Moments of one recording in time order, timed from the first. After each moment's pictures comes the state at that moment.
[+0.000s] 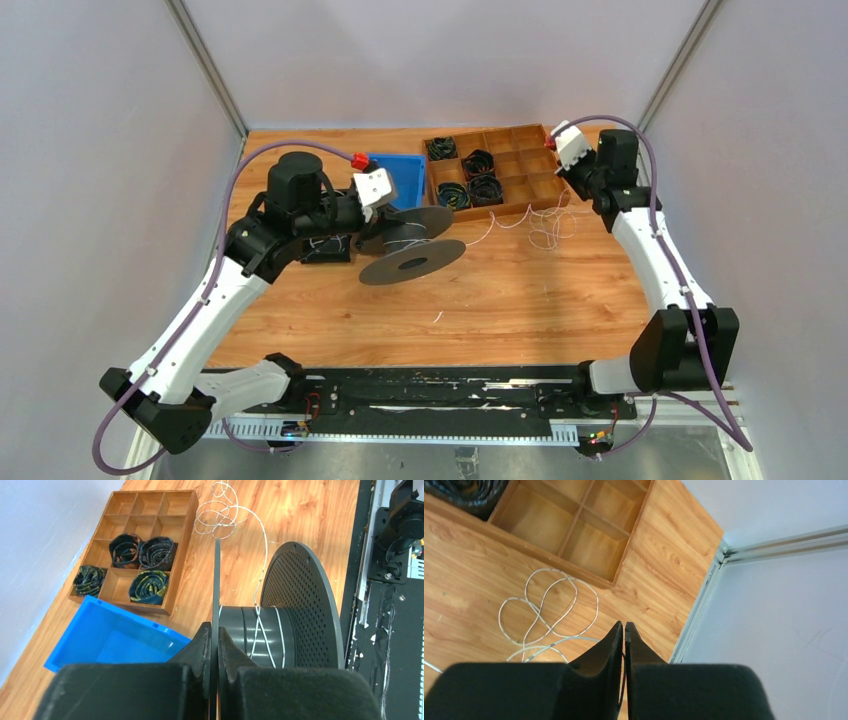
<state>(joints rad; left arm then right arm) -0.54 1.08 1.28 -0.56 0.60 0.41 0.04 1.38 1.22 -0.37 -0.10 -0.73</state>
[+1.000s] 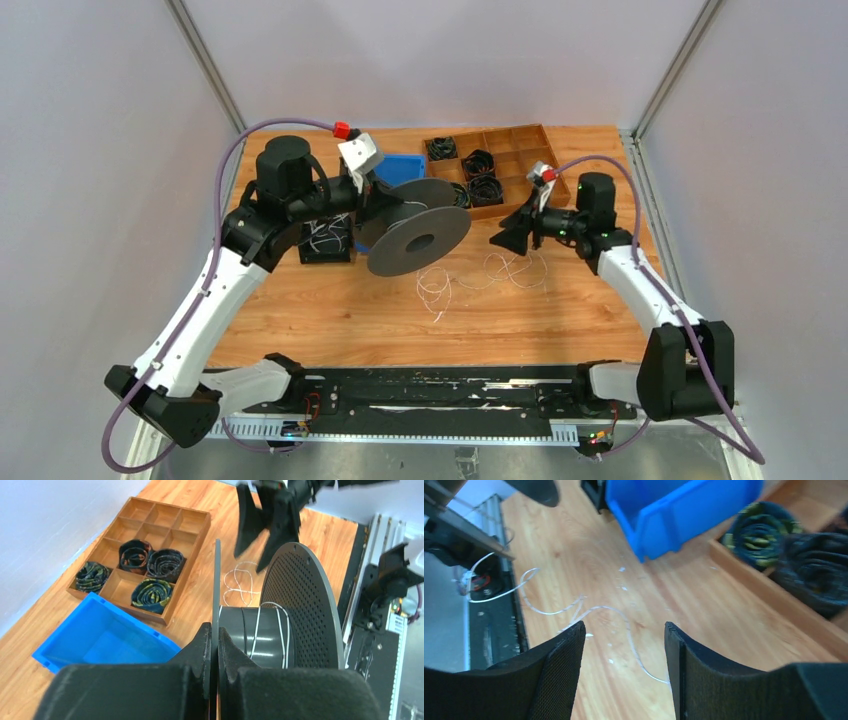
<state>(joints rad) -0.48 1.11 1.33 -0.49 0.62 0.20 0.09 1.24 0.86 -0.13 -1.04 -0.19</state>
